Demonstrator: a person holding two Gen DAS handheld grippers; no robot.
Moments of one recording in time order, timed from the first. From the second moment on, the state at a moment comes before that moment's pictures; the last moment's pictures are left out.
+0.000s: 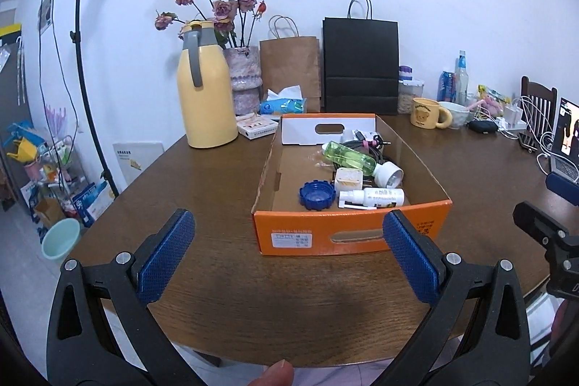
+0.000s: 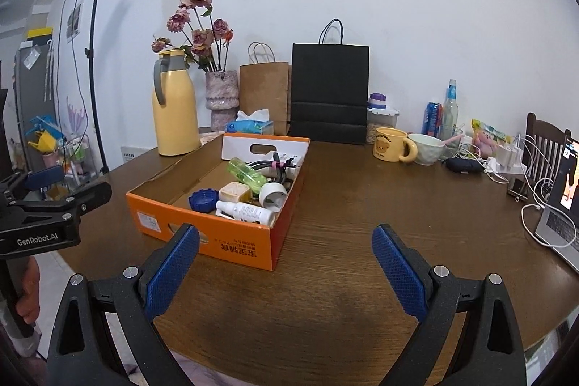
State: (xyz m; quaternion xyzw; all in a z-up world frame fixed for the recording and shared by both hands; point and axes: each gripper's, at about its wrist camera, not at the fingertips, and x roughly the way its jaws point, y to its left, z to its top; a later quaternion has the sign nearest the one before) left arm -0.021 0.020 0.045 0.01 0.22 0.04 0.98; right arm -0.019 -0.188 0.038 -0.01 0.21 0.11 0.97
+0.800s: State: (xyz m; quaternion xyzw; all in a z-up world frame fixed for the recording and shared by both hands) left arm -0.028 0.013 0.043 0.02 0.22 0.03 0.98; right arm -0.025 -0.192 0.039 -0.01 0.20 0.11 0.97
